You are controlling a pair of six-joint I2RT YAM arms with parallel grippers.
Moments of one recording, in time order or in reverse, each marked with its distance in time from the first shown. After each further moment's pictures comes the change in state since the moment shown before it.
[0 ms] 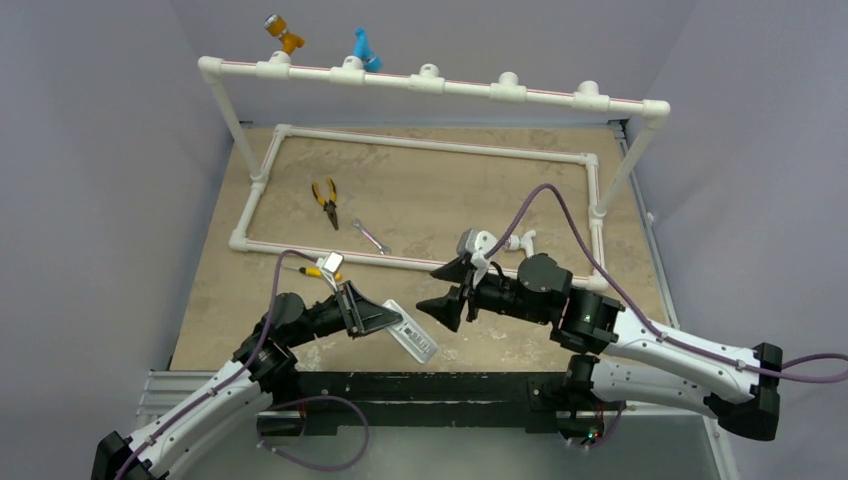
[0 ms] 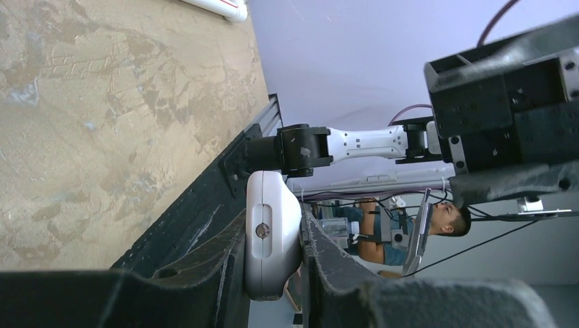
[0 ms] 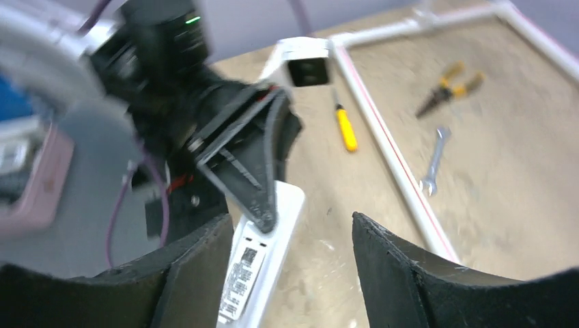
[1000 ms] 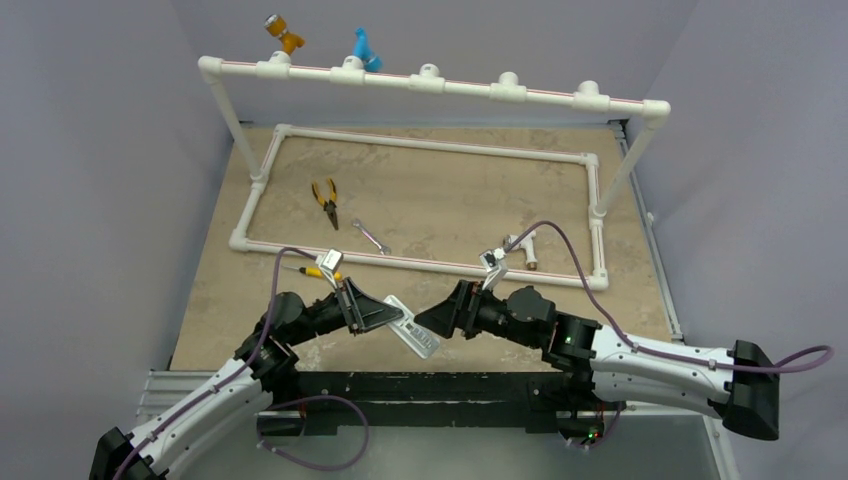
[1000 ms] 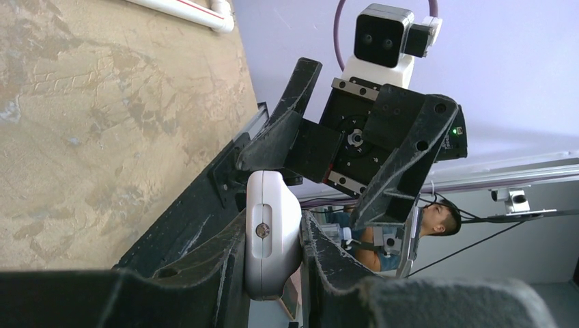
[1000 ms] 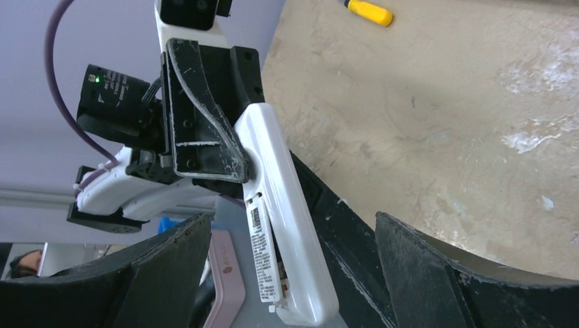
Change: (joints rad) left arm 0.000 0.031 0.000 0.079 -0.012 -0.021; right arm 0.024 -0.076 -0.384 0.238 0.264 1.068
